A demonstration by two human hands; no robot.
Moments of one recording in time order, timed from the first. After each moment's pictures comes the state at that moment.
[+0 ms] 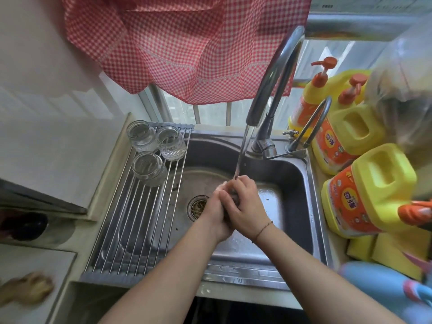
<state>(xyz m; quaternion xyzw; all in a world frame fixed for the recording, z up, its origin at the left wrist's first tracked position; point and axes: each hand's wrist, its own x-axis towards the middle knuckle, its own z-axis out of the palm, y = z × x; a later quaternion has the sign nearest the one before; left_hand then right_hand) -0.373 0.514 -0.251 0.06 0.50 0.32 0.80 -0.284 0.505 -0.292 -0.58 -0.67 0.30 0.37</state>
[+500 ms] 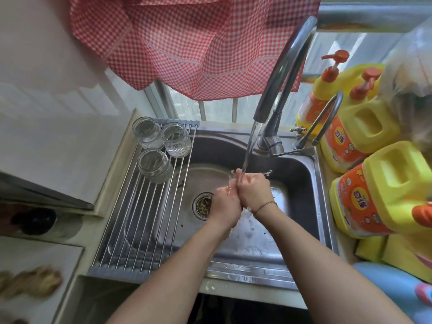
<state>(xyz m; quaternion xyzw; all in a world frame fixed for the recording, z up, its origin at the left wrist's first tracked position) -0.370 0.510 -0.269 0.39 0.64 0.33 0.57 -0.283 0.542 -0.273 -0.71 -0.50 0.43 0.26</state>
